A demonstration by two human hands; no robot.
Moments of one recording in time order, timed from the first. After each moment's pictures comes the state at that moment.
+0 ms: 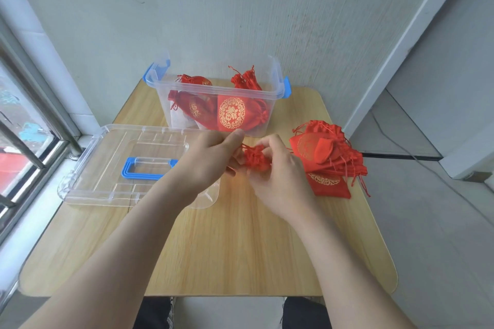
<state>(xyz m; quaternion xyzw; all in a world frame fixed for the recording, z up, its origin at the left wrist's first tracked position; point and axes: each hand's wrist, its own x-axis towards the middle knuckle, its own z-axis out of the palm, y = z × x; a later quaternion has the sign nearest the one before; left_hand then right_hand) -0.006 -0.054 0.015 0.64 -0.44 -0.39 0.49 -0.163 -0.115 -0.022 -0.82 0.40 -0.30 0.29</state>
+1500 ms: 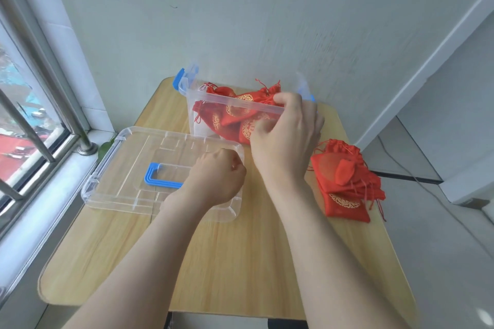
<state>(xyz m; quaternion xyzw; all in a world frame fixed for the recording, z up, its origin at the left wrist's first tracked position) 0.040 -0.056 -0.015 0.80 -0.50 -0.21 0.26 -0.057 -0.116 0.042 -0.72 0.52 -0.45 0.10</state>
